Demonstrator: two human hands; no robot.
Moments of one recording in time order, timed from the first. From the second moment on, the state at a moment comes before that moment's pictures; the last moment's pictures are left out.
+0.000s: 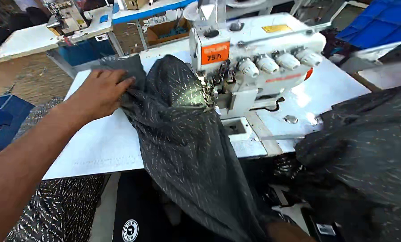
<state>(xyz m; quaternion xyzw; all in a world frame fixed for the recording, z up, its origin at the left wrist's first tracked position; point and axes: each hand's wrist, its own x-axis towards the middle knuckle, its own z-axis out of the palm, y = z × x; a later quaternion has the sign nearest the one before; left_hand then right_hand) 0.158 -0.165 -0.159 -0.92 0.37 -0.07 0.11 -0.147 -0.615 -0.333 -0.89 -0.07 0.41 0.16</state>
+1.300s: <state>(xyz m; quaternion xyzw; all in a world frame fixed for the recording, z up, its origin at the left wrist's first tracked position) 0.017 -0.360 -0.235 -0.82 0.11 -0.11 -0.55 0.039 -0.539 -0.277 -0.54 -0.04 0.11 0.83</state>
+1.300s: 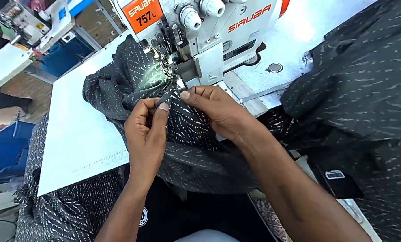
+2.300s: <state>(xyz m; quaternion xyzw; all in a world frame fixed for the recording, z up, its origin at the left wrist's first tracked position) 0.041 -0.345 -0.209 -0.92 0.28 -0.17 -0.23 0.019 -0.540 -0.290 -0.79 -0.05 -0.17 0.58</state>
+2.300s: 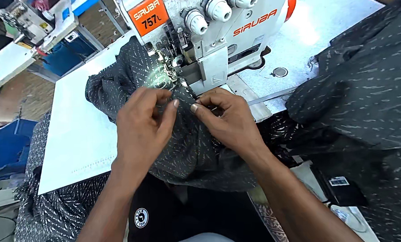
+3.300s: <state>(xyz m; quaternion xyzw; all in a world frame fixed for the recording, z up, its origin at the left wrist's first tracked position) 0.071 -0.353 -0.218 -0.89 0.25 -0.20 -0.34 0.013 -0.536 -0.297 -0.56 0.01 -0.07 0.82</state>
